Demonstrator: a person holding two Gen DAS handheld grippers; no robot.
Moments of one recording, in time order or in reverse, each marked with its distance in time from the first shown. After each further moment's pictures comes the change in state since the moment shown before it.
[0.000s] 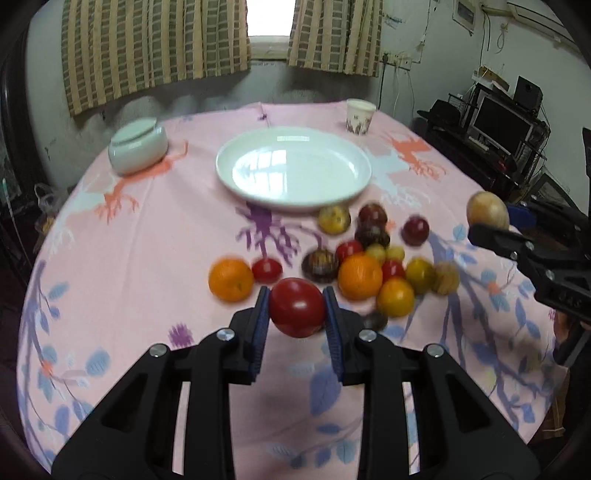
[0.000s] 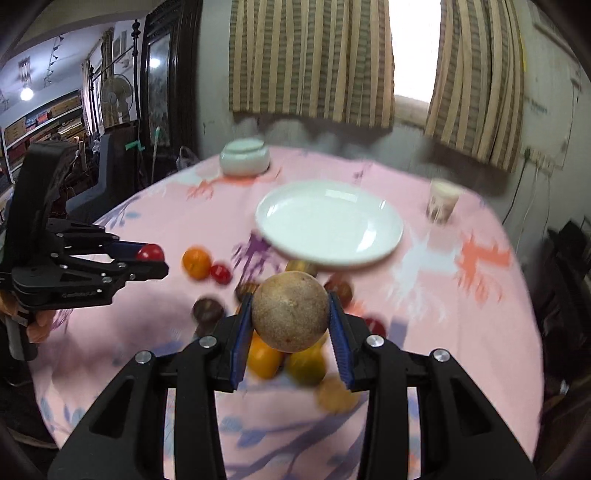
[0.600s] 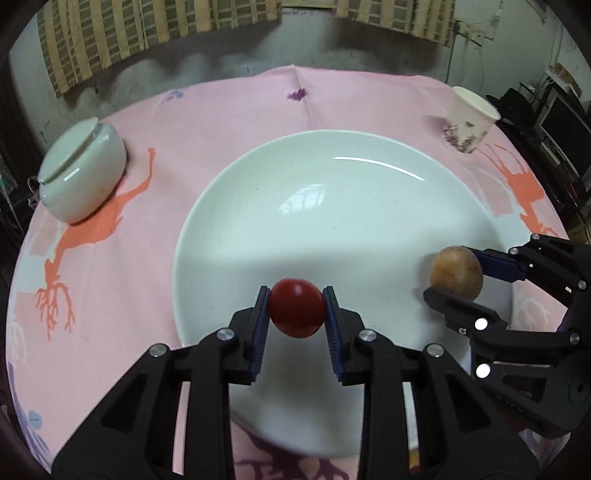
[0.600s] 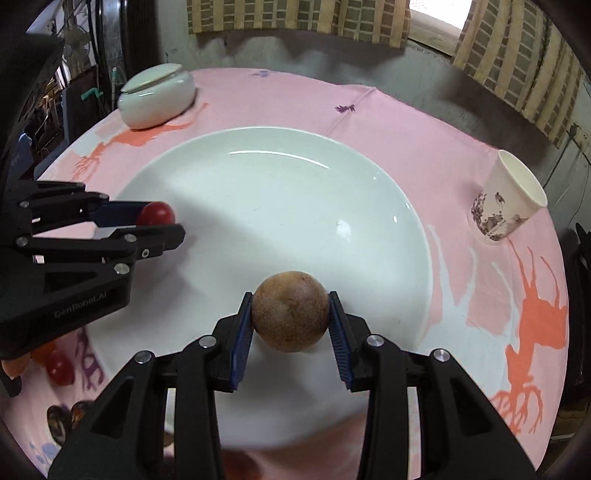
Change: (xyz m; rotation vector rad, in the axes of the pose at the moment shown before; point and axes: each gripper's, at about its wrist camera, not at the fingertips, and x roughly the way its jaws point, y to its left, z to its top) left arm 0.235 0.037 0.149 -0.095 0.223 0.126; right arm 0.264 -0.097 0.077 0.008 0.358 -0.008
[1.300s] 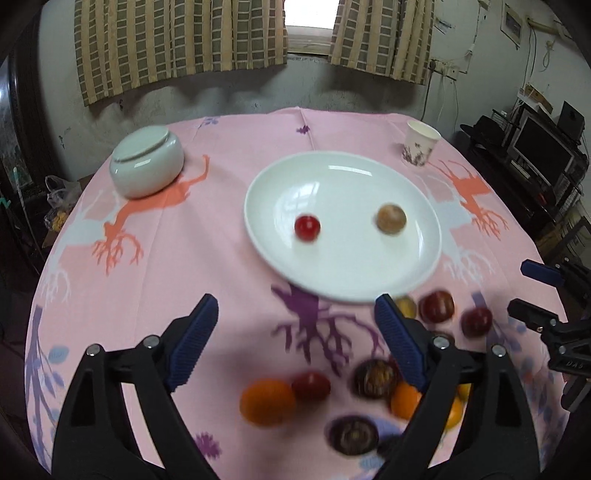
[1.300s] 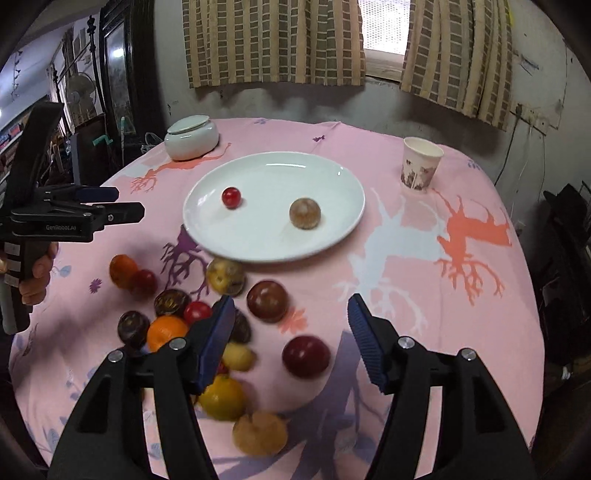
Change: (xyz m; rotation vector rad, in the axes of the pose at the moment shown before) left arm -0.135 0.027 -0.109 -0.005 -0.168 -0.049; right arm -0.167 0.024 -0.153 0.117 -0.192 0.024
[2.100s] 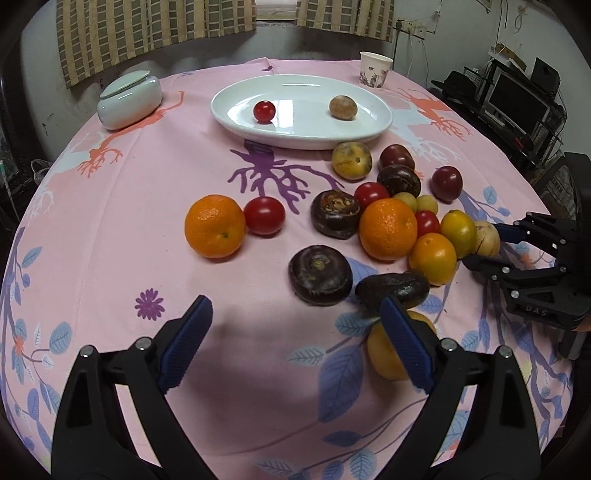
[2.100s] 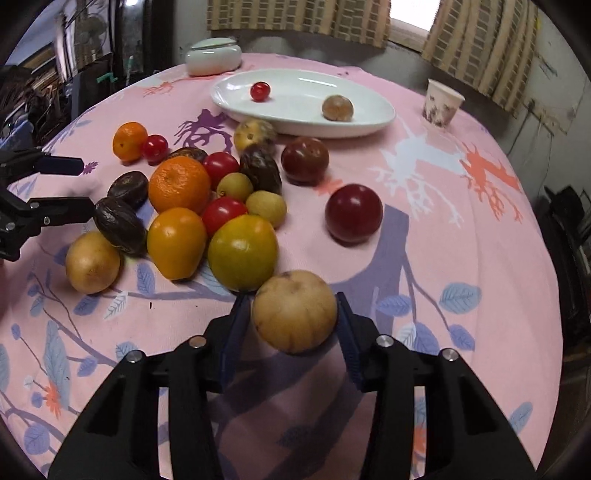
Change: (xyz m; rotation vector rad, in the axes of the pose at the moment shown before) left arm -0.017 -0.027 -0.120 0.077 0.088 -0.059; right arm 0.034 0.036 -0.080 -0.152 0.142 -0.090
